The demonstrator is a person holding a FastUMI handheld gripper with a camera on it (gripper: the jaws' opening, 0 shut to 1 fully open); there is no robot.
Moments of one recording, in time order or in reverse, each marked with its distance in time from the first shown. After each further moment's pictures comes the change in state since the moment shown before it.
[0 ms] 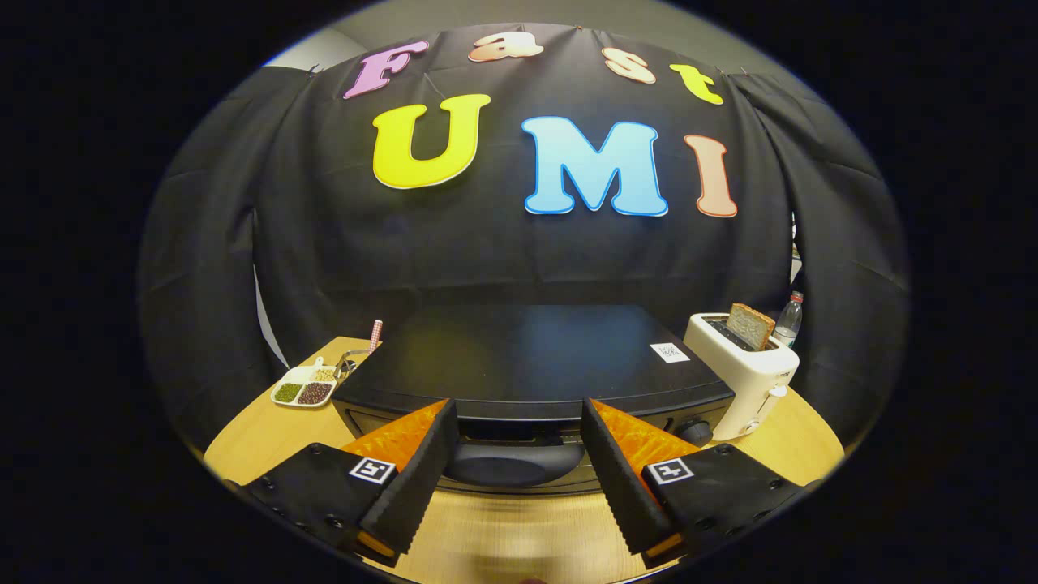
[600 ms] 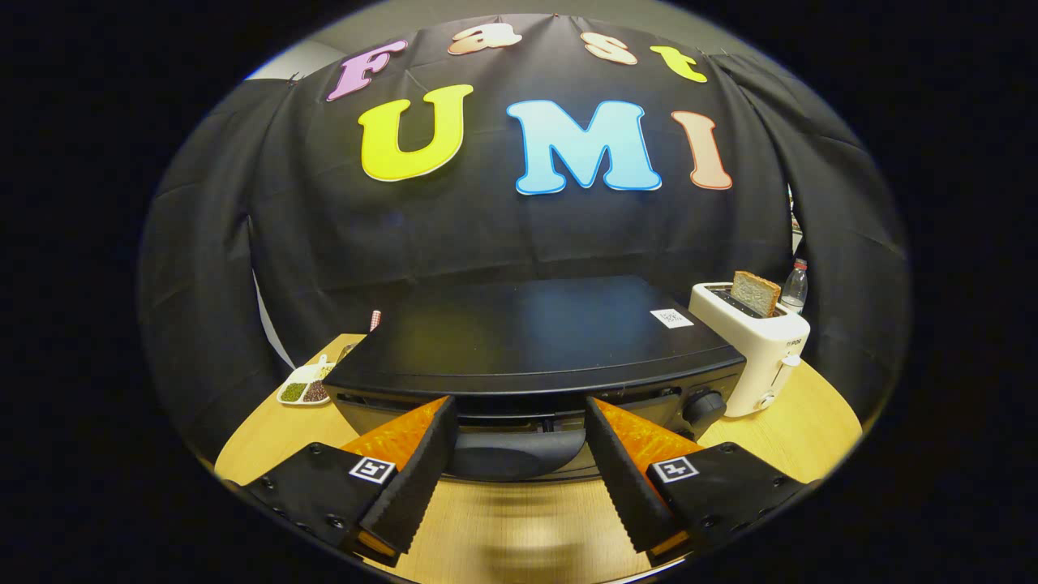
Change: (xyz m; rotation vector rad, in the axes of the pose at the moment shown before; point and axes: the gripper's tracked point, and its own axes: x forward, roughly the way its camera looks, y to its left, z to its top) arm 0.001 -0.002 -0.020 0.066 0.025 0.040
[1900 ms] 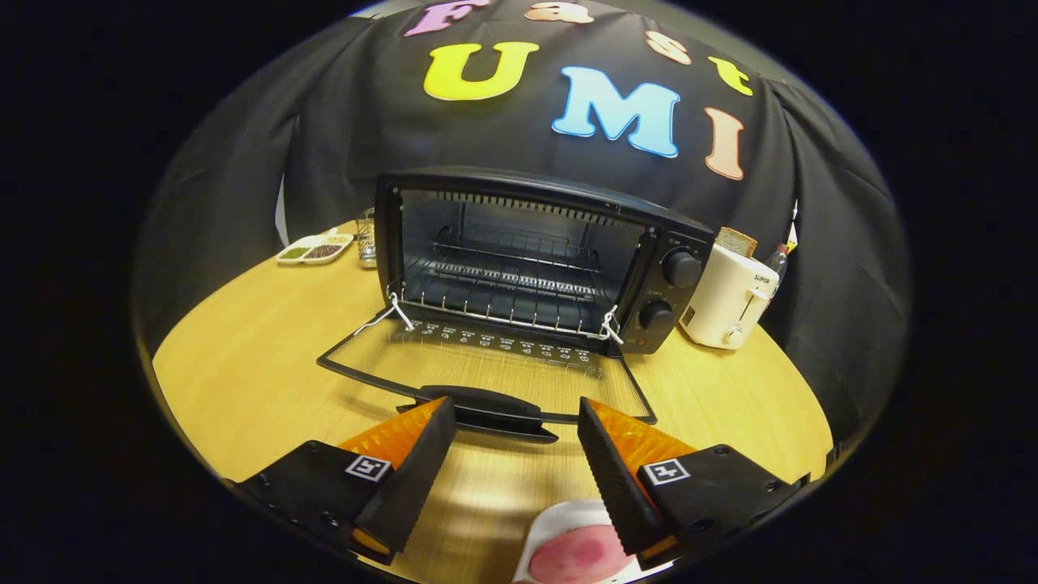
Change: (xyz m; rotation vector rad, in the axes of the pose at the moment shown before) arm -0.084 -0.013 -0.154 -0.242 0.176 -0.054
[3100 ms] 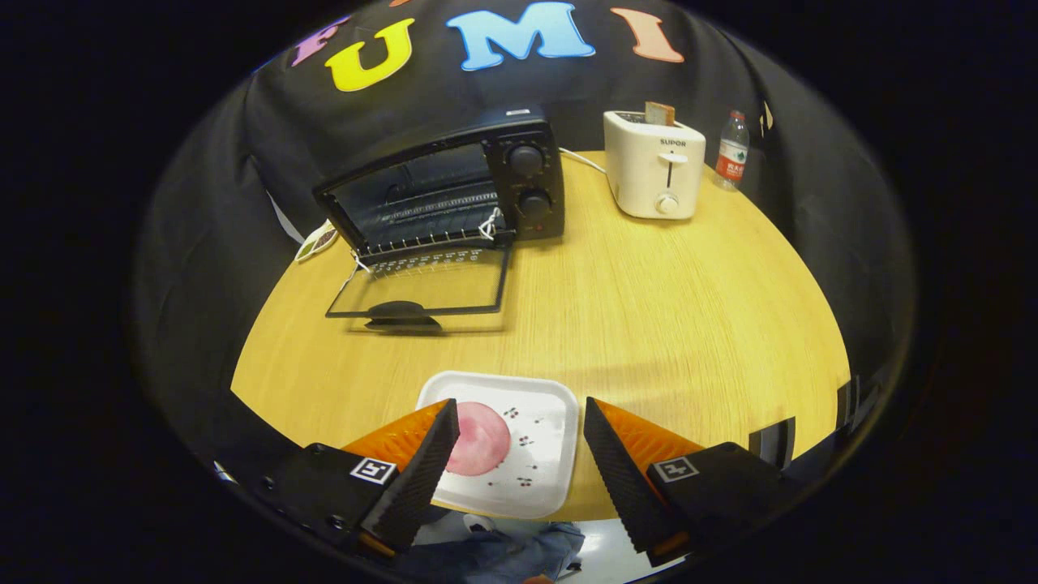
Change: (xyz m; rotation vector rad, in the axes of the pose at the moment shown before) arm -0.099 -0.130 -0.072 0.312 0.436 0.224
